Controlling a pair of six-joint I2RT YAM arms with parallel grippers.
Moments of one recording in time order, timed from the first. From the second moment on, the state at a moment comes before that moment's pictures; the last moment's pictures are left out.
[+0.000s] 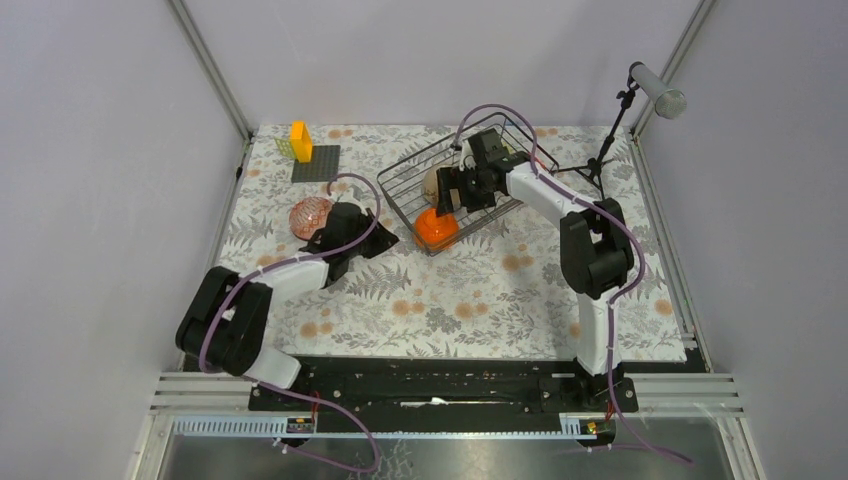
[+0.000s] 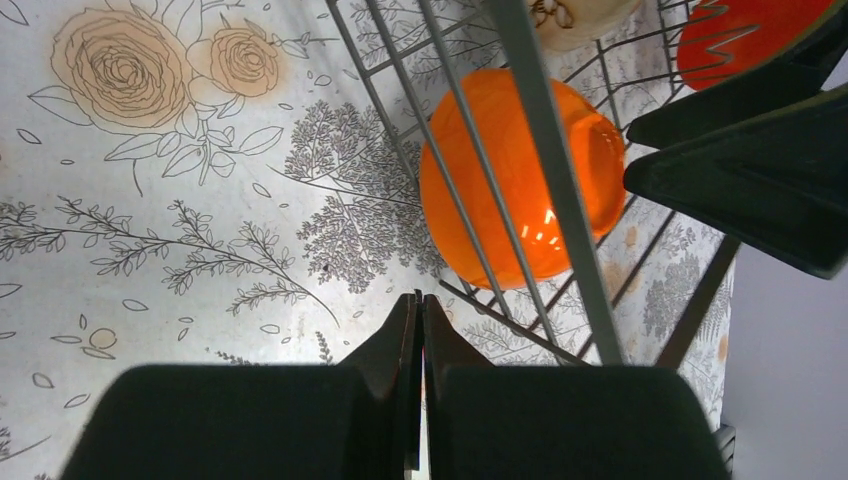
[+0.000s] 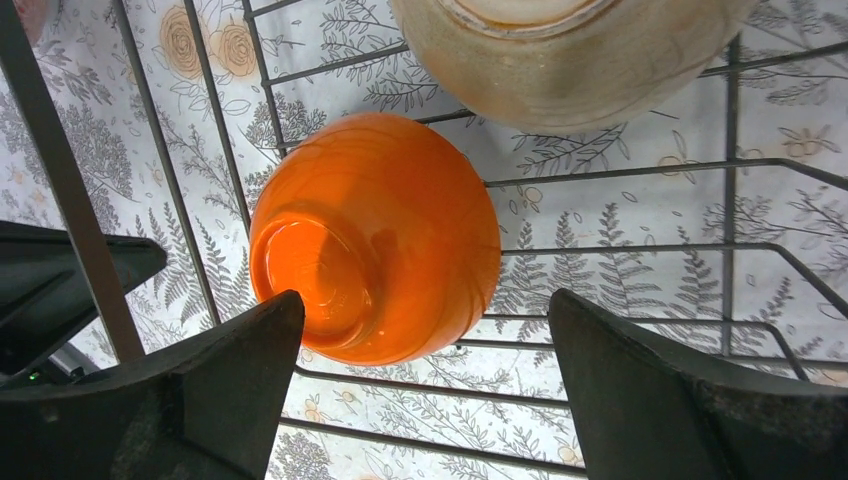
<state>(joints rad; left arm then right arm) -0.41 1.46 0.66 0.23 0.13 -0.81 0.45 2.06 1.67 -0.59 -0.32 0.21</state>
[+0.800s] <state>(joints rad) -0.41 1.71 0.62 0.54 0.18 -0.94 0.45 2.16 1.67 -0.54 -0.48 0.27</state>
